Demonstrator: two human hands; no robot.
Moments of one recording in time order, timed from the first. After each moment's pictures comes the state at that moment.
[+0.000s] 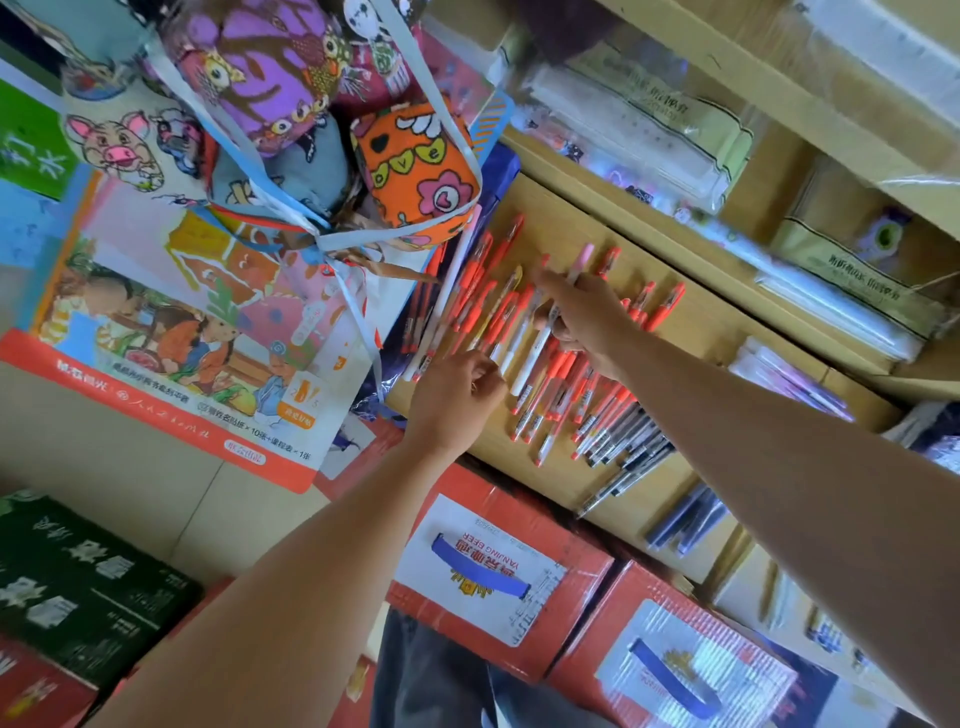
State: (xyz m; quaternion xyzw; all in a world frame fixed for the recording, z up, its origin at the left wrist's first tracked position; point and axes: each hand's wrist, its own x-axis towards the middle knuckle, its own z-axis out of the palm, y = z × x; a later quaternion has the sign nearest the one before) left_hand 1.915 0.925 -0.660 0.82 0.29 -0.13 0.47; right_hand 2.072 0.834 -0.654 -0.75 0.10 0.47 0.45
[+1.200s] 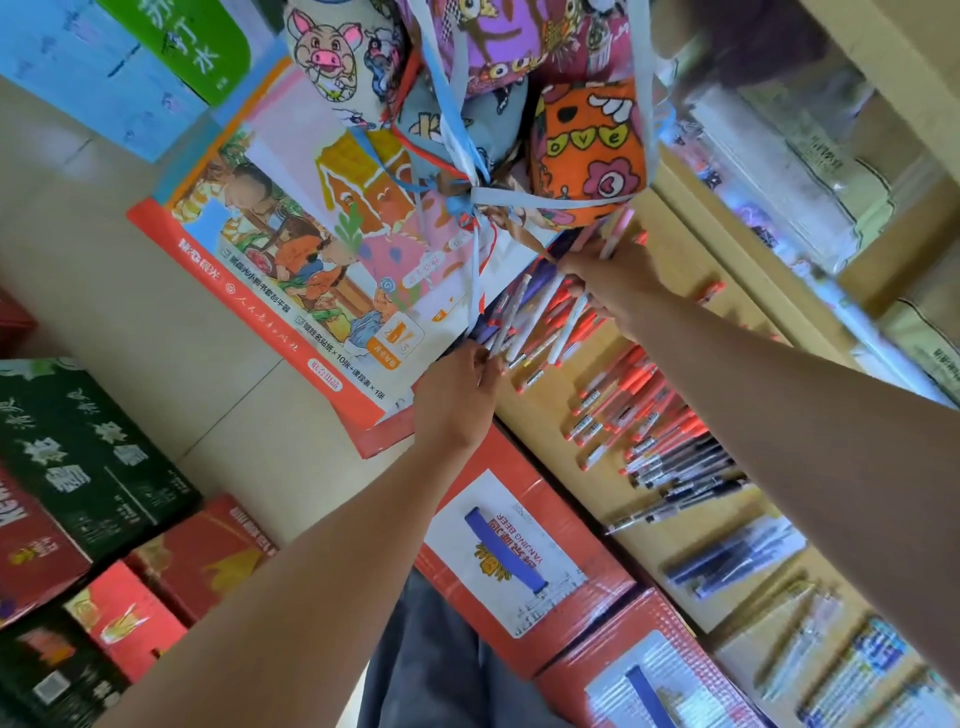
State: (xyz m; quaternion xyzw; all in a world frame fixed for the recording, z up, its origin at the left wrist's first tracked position) left_hand 1.862 0.945 -0.655 0.75 0.49 -0.05 0.44; right_hand 2.066 0.916 -0.659 -0.81 0.01 0.47 0.34
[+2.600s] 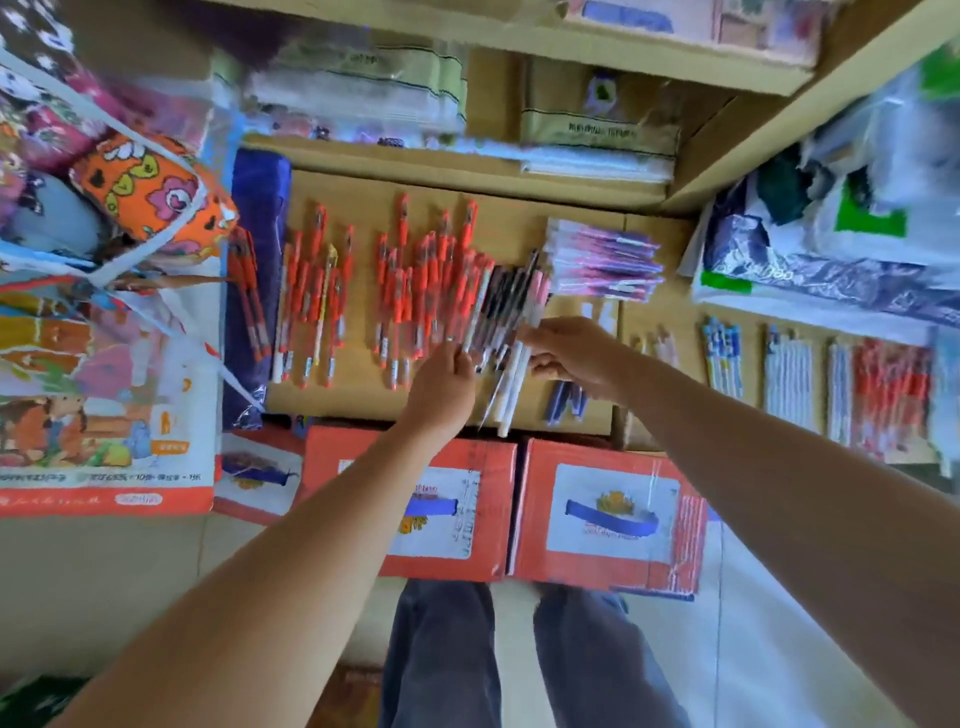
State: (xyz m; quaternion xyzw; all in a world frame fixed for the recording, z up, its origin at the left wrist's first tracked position) left_hand 1.914 0.798 -0.633 0.75 0.25 -0.26 0.55; right_hand 1.982 0.635 -0.613 -0.69 0.18 0.44 0.54
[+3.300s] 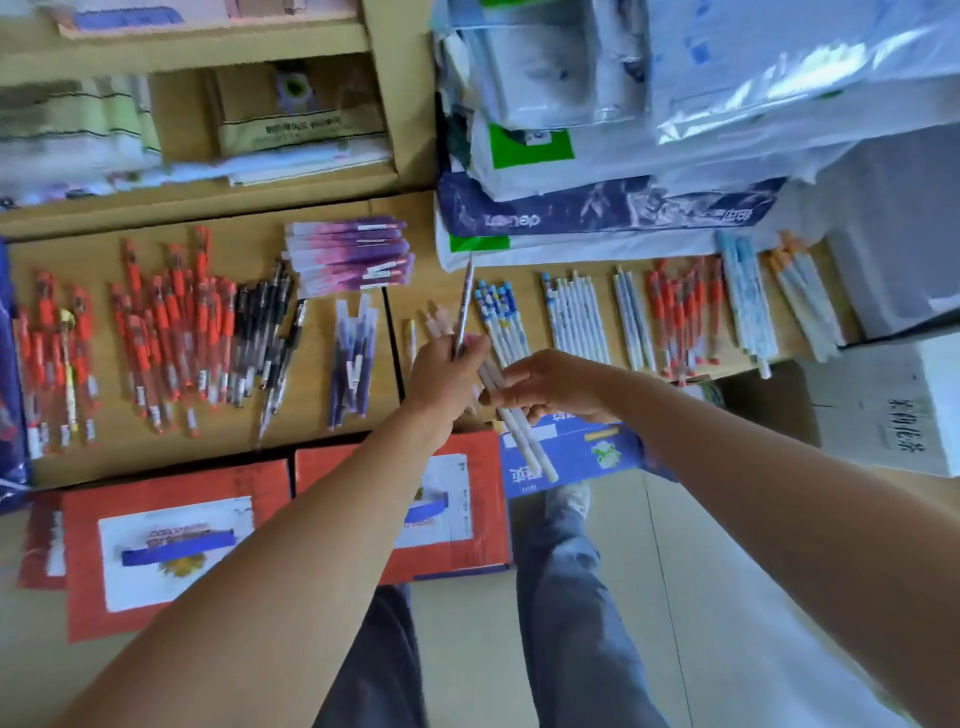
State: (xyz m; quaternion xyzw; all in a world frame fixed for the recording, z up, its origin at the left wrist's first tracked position) left_hand 1.923 0.515 -0.595 0.70 0.24 -0.29 0.61; right_hand 1.925 0.359 -0.601 -0.70 0.13 0.51 0.47
